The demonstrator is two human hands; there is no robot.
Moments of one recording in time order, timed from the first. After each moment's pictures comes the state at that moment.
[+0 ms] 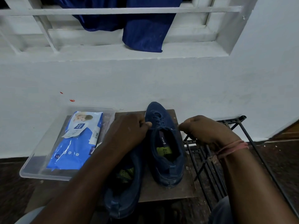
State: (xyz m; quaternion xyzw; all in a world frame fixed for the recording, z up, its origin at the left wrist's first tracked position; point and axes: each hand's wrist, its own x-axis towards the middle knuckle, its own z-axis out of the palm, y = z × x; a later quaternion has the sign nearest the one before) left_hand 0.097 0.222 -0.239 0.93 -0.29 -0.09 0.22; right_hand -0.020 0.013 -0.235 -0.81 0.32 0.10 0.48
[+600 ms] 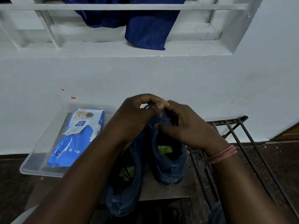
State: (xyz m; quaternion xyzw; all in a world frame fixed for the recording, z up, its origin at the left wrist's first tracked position) left_hand 0.074 0.220 -0.188 0.73 -0.27 -0.21 0.59; right_hand -0.010 0.059 -0.218 -0.87 -0.02 -0.09 0.48
